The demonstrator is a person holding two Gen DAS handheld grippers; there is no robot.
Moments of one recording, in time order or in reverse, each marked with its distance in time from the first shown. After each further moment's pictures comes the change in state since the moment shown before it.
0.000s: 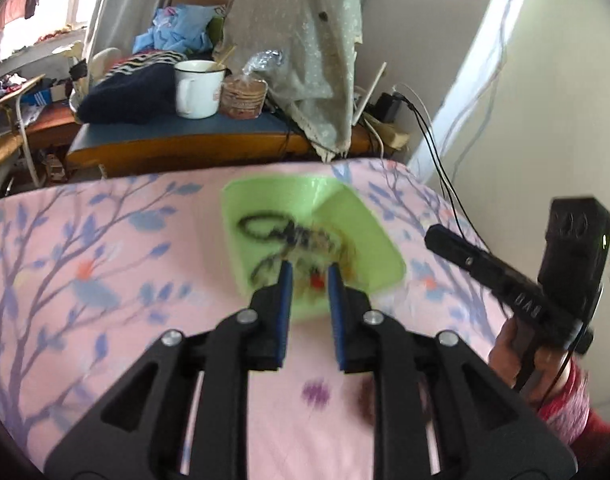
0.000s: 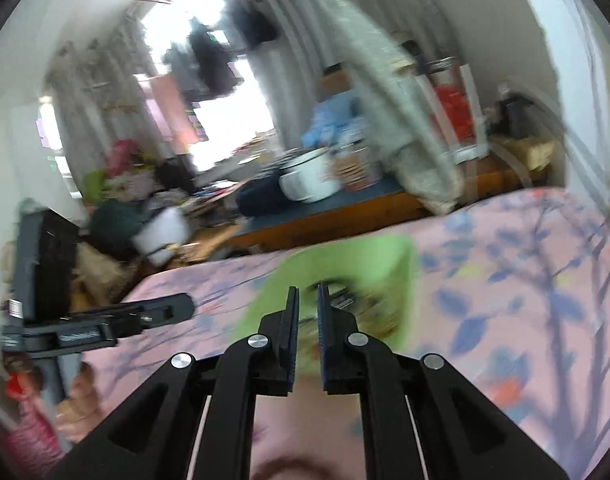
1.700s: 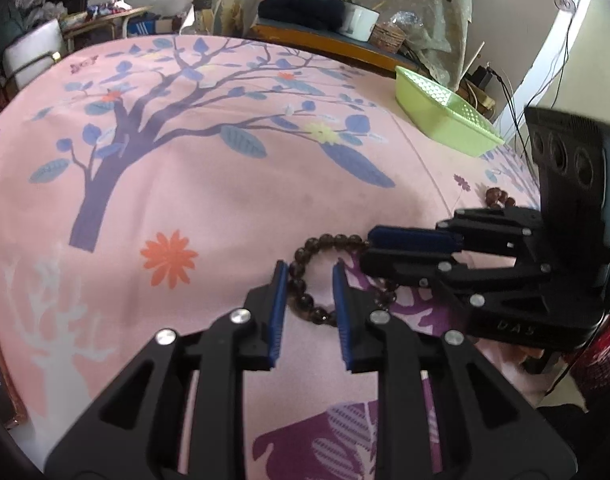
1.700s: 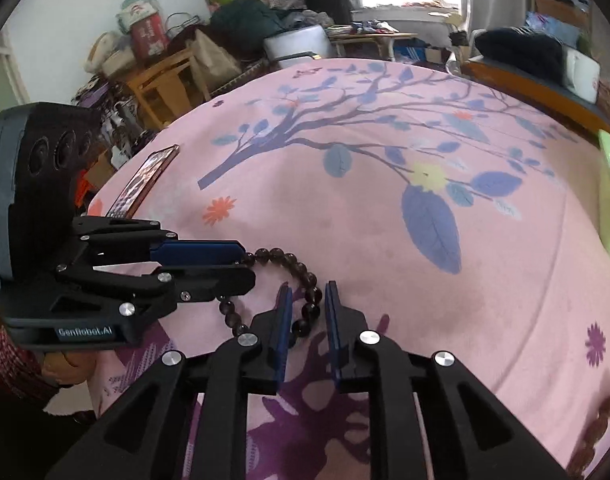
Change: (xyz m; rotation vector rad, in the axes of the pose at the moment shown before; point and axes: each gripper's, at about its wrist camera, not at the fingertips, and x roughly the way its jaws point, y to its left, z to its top) left arm -0.094 0.090 -0.192 -0.216 0.060 0.237; right arm 0.112 0.203 -0.151 -0.471 0.563 0.270
